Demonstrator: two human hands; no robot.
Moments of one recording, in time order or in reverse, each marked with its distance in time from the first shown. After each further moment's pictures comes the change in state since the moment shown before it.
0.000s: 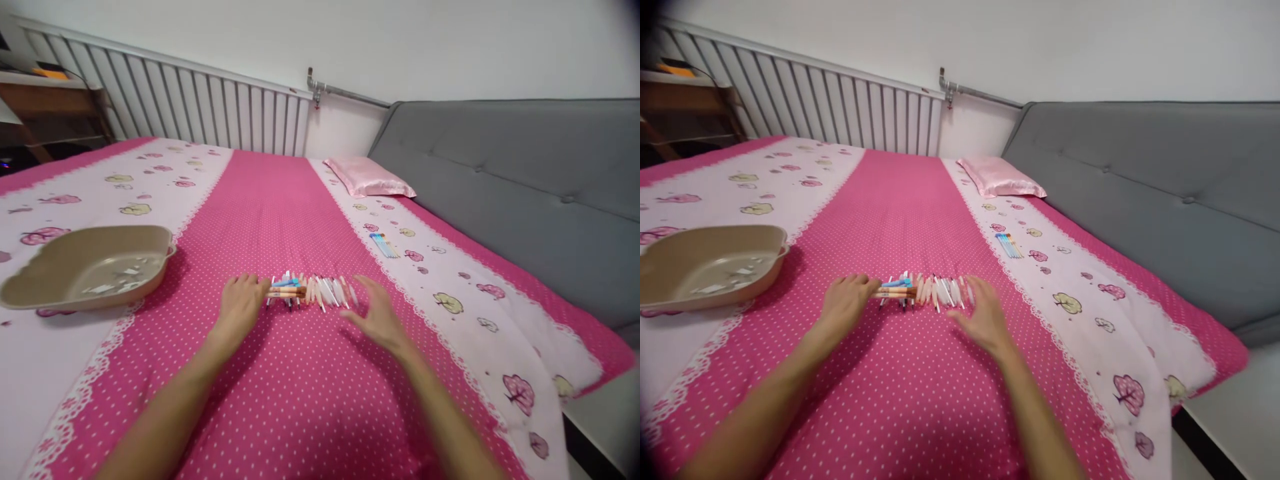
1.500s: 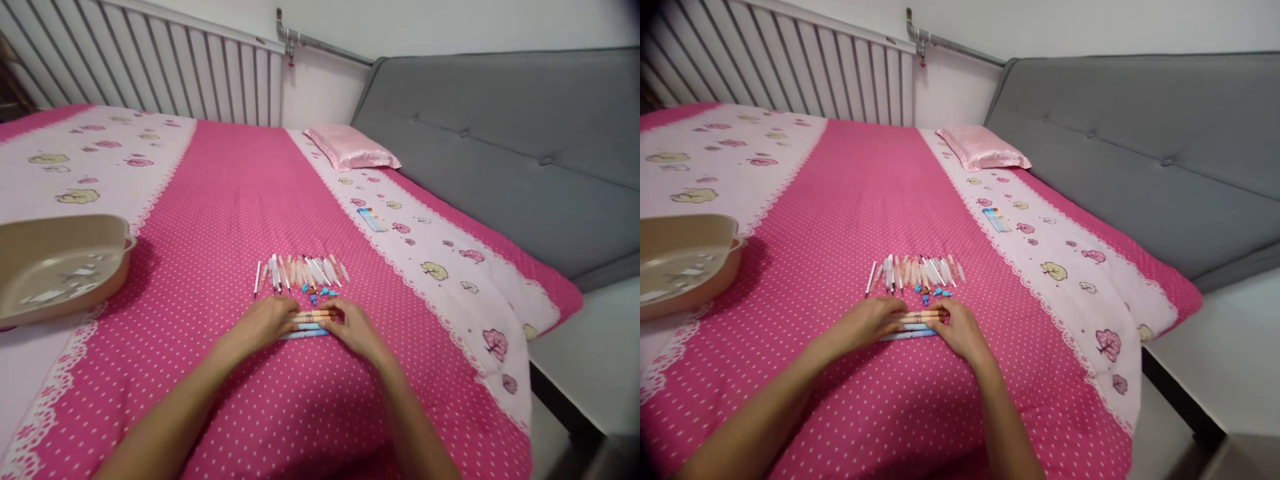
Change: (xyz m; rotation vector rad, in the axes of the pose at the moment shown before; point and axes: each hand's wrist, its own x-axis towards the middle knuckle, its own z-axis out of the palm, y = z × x) left_hand -0.007 0.040 0.021 -0.566 -0.315 0.425; right_hand -0.035 -0.011 0.044 0.353 -0.169 0.106
